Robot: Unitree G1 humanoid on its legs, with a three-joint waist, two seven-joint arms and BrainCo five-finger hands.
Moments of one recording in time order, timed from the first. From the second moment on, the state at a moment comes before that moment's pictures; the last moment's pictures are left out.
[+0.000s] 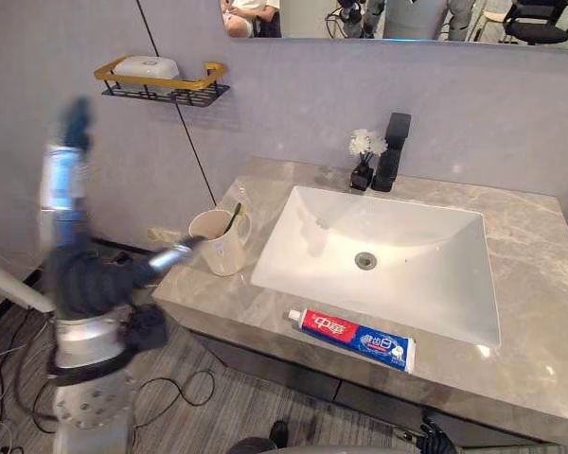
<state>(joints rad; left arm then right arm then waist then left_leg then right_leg) 0.16 0.33 -0.02 -0.81 0.31 -0.29 0.13 0.20 -0.13 -0.16 0.96 0.12 -0.11 0.03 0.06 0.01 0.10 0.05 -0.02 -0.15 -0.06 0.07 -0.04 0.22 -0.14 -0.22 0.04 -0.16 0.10</state>
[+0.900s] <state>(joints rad) -0.03 0.45 -0.51 -0.22 0.33 -0.23 -0.18 0.15 -0.15 -0.06 0.97 0.11 -0.11 0.05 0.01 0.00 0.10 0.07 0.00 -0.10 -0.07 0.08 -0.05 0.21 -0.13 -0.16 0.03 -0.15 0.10</state>
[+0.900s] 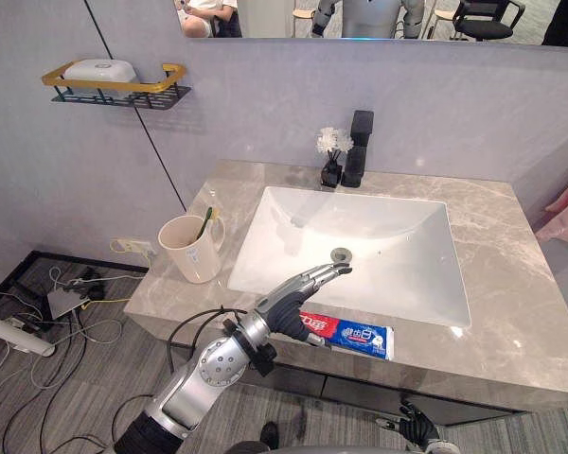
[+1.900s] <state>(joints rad) -0.10 0.49 -0.51 -0.08 0.44 -0.22 -0.19 0.14 -0.16 -0.06 0.96 0.11 -0.11 0.05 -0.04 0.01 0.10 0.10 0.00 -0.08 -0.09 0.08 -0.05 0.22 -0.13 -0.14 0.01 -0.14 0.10</state>
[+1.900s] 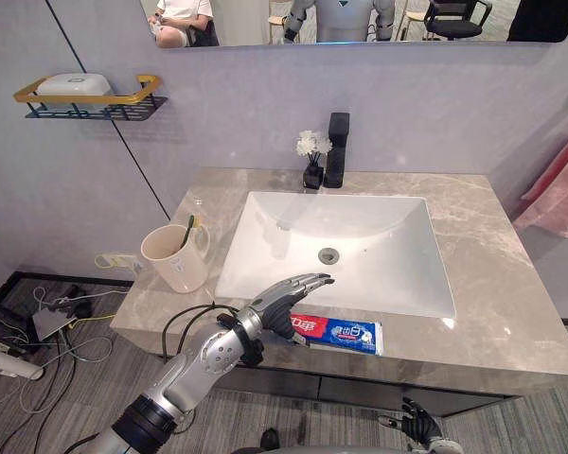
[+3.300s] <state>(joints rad) 0.03 0.47 -0.35 -0.08 0.47 -0.22 -0.13 0.17 -0.16 -0.17 0.88 0.11 -0.10 0.02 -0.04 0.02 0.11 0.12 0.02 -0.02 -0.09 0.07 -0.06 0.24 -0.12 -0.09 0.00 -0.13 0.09</state>
